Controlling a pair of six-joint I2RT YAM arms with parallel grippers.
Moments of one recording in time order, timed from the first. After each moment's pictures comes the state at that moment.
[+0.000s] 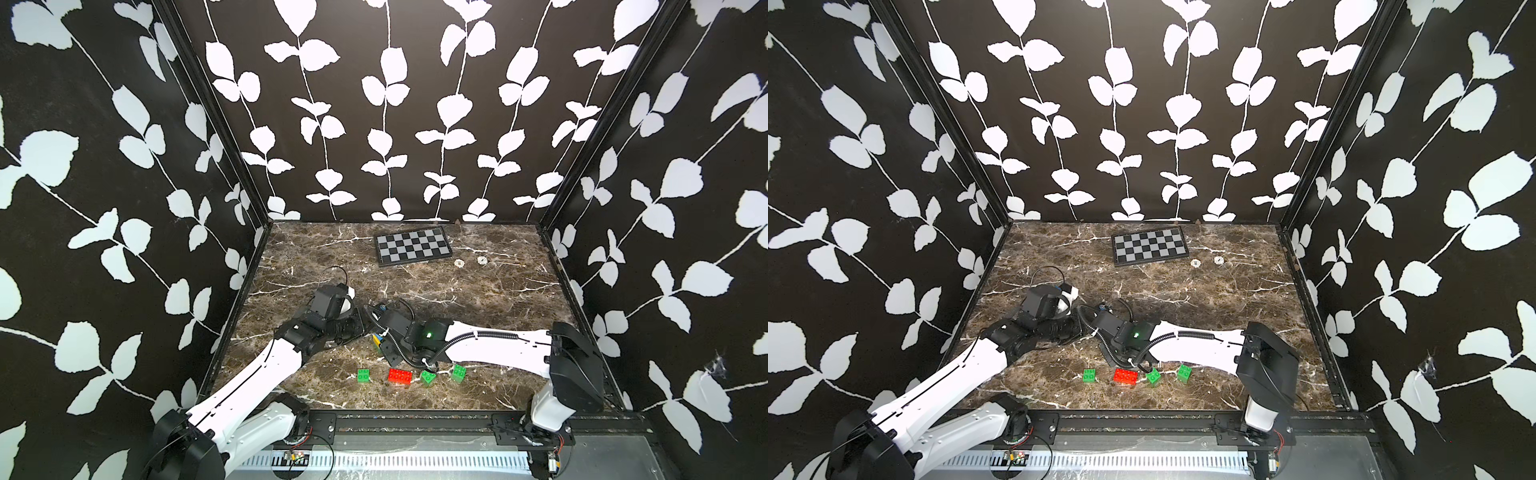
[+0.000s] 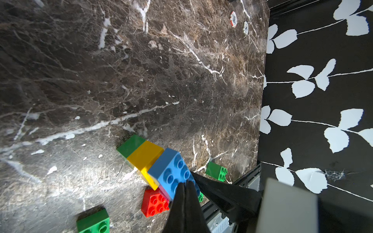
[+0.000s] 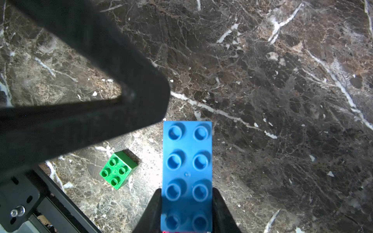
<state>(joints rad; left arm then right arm) -0.55 0.98 0.66 -0.46 0.38 -0.87 1.20 1.70 1.20 -0.55 0.20 0.46</state>
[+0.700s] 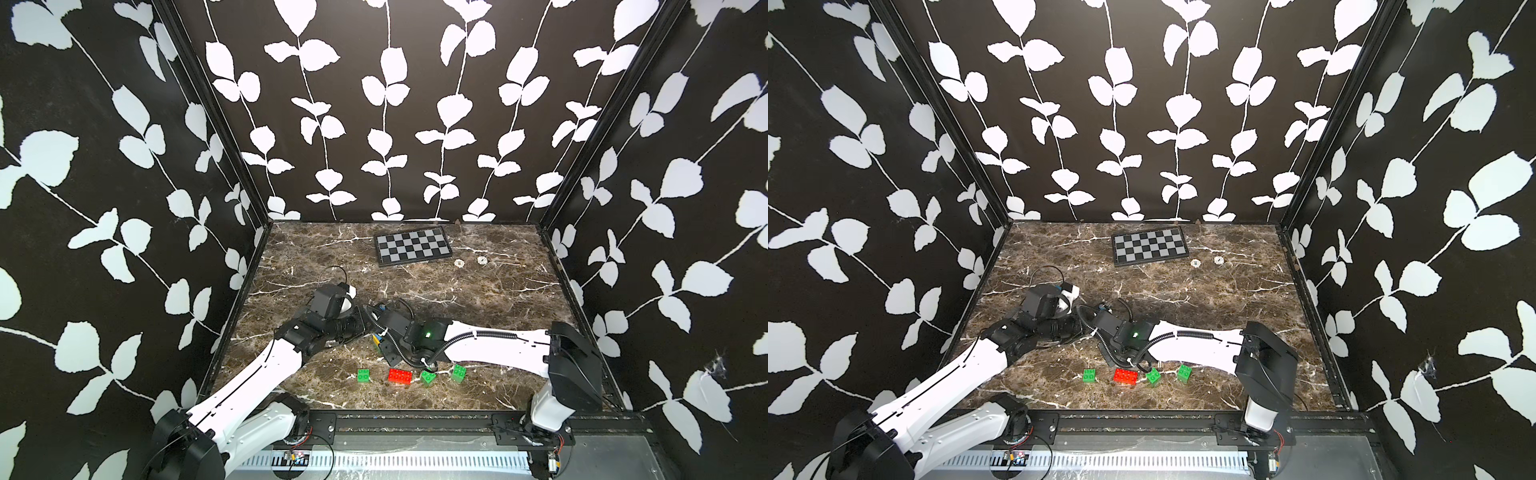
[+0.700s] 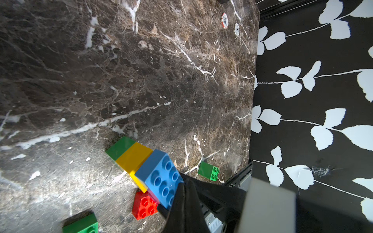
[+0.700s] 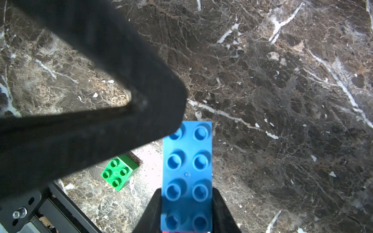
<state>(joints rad) -0.55 0.98 0.65 -0.41 0.41 -0.90 1.20 1.70 1.21 -0.54 0.20 0.47</state>
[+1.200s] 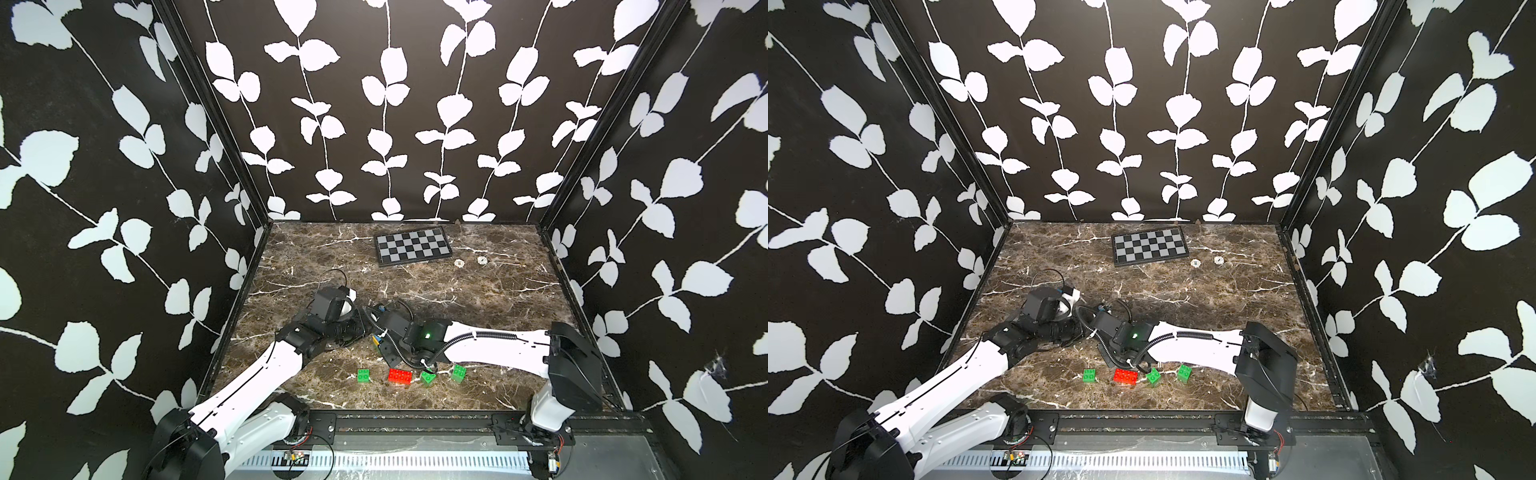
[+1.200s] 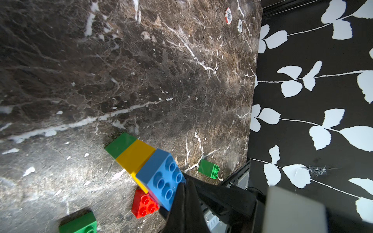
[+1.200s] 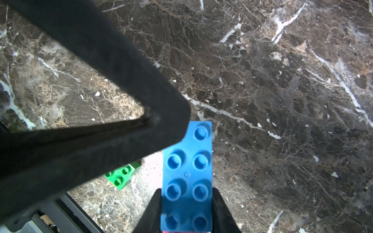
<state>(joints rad) -0.55 0.98 0.62 -0.38 0.43 -0.92 1.21 1.70 1.21 -0.54 0.20 0.46</state>
